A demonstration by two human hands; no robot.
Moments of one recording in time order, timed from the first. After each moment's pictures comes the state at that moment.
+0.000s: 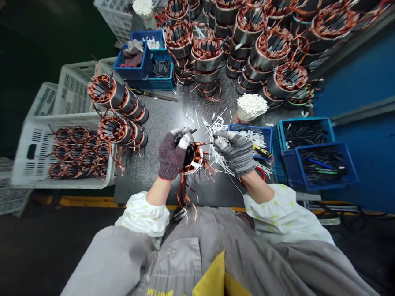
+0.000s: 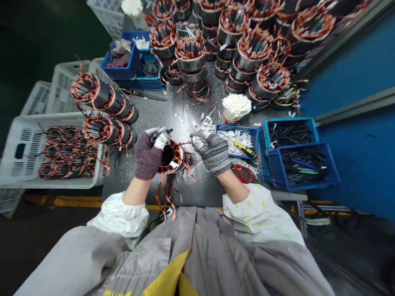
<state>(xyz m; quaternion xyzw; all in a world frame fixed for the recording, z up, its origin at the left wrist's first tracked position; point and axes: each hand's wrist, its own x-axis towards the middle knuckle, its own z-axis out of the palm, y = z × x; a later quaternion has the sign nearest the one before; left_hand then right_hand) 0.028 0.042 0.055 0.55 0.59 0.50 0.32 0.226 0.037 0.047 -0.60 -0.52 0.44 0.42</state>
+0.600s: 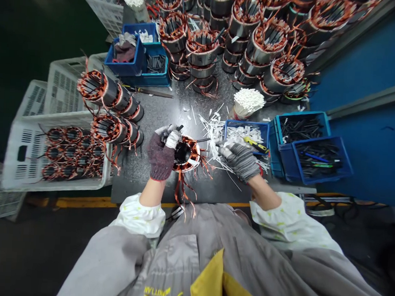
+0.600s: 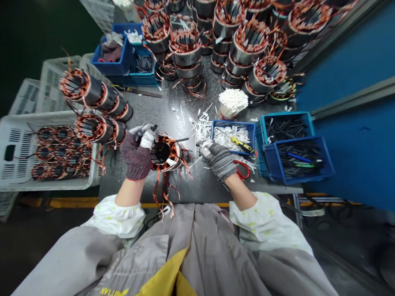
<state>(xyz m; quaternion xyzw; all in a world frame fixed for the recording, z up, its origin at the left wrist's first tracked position) 0.019 0.042 0.052 0.49 0.59 0.56 0.31 0.253 0.014 0.027 -0.62 -0.57 0.43 0.31</state>
